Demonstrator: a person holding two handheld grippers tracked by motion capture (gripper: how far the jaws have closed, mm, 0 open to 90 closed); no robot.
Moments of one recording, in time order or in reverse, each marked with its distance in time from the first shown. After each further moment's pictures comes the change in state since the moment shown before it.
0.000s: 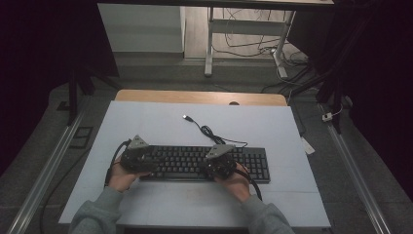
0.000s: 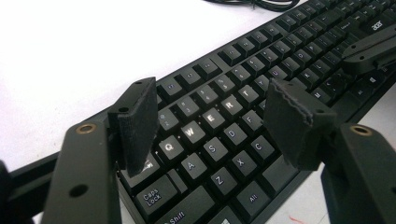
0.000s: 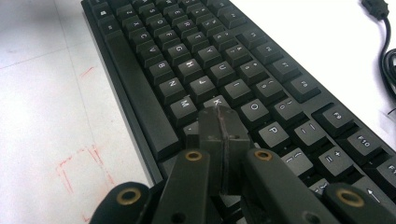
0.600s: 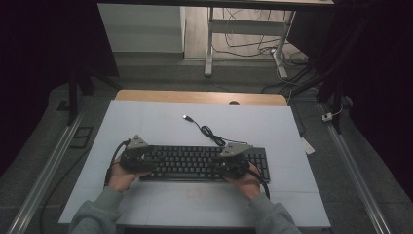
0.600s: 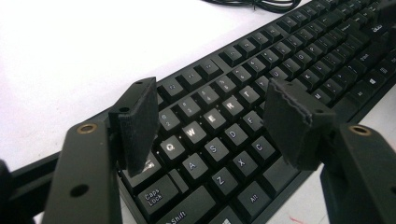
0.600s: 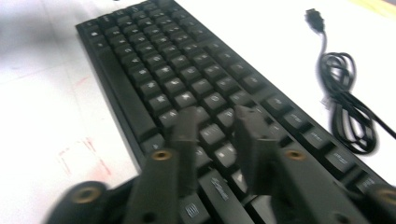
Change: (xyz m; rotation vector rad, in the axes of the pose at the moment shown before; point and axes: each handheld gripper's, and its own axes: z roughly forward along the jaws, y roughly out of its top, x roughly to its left) left arm 0.001 0.000 -0.001 -0.003 -0.001 -0.003; right arm -0.011 -0.011 -0.034 -0.091 -0.042 0.029
